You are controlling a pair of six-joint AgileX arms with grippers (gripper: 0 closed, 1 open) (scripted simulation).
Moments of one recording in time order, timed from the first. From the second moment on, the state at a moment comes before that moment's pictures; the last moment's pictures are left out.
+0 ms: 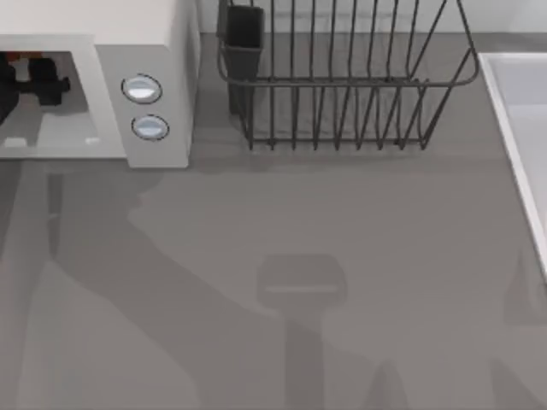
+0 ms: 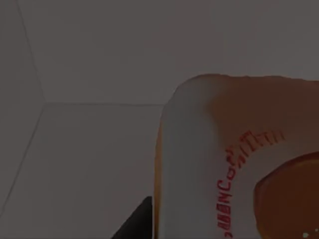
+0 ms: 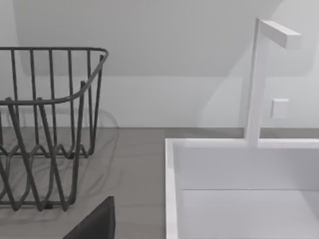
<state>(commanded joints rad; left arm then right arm) 0.10 2.49 1.54 0.59 0.13 0.05 0.00 0.00 0.00 0.00 0.00 0.00</state>
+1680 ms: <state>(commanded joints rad) 0.18 2.13 0.95 0.87 0.18 0.08 0.00 0.00 0.00 0.00 0.00 0.00</state>
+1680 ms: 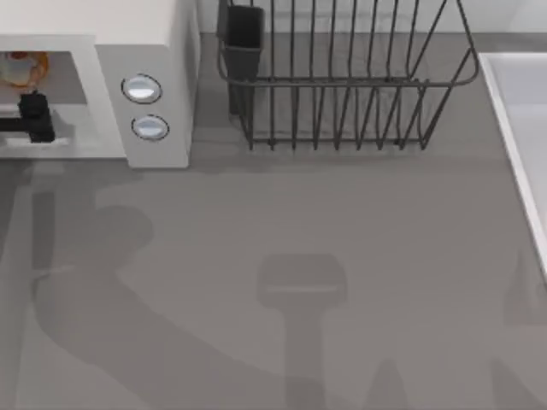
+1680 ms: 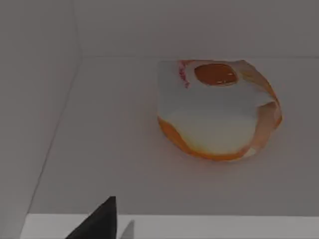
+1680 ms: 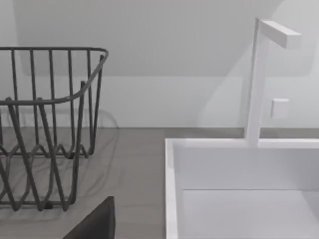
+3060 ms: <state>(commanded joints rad) 0.25 1.75 0.44 0.92 0.25 0.09 0.00 0.00 0.00 0.00 0.00 0.00</state>
